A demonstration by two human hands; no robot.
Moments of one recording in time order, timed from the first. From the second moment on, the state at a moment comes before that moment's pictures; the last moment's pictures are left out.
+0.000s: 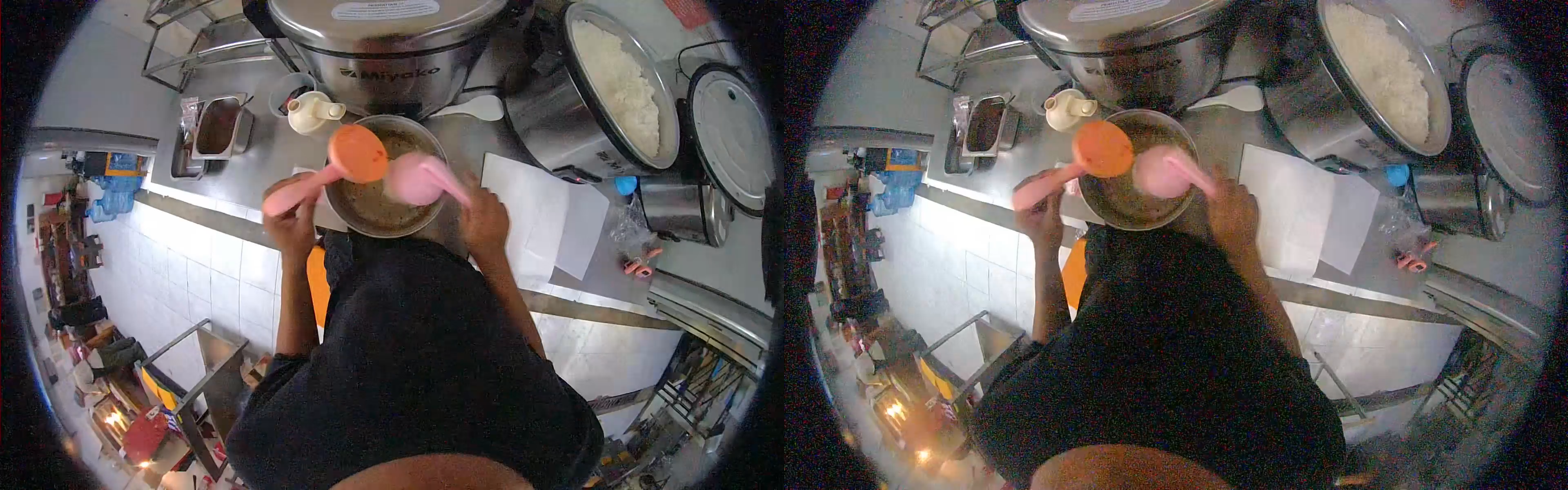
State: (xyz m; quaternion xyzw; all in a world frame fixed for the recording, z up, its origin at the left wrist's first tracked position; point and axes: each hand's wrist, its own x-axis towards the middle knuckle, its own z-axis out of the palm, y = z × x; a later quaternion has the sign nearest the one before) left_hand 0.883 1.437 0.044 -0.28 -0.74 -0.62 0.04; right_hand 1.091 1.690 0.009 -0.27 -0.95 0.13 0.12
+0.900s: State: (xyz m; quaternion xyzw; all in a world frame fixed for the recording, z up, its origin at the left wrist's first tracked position) left_hand 0.885 1.436 0.023 -0.37 -0.85 -0.37 -0.10; right_hand 1.311 1.860 0.107 -0.48 -0.74 0.41 0.22
